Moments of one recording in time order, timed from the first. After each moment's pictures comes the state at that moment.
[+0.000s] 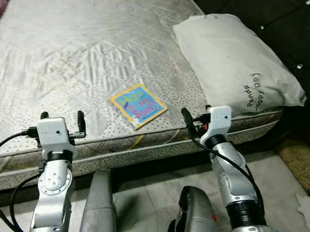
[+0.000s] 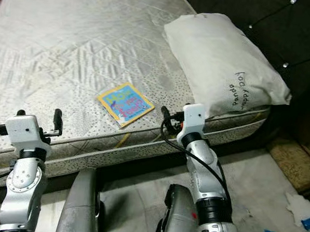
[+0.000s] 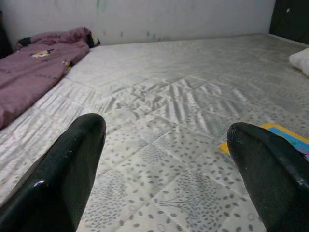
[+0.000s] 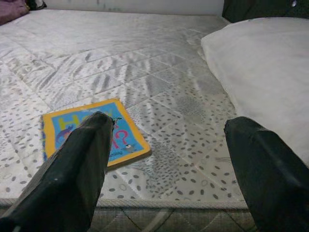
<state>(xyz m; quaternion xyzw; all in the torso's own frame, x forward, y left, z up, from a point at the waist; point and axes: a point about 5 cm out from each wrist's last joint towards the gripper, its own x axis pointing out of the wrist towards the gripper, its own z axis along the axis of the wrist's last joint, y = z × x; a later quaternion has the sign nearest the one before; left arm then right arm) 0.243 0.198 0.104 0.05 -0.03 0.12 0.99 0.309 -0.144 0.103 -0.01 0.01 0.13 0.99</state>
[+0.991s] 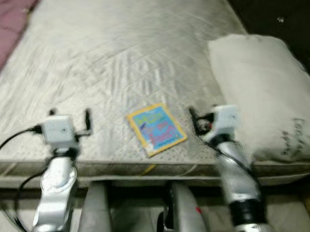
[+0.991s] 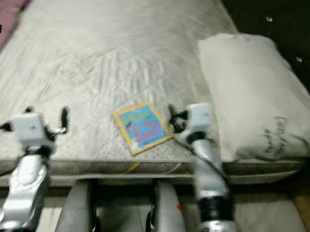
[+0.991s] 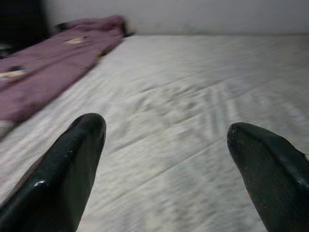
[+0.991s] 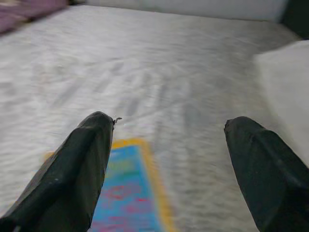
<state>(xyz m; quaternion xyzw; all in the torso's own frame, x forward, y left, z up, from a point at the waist) 0.245 0.197 0.105 0.04 -0.03 0.11 0.99 0.311 -0.137 0.104 0.00 0.00 0.13 0.99</state>
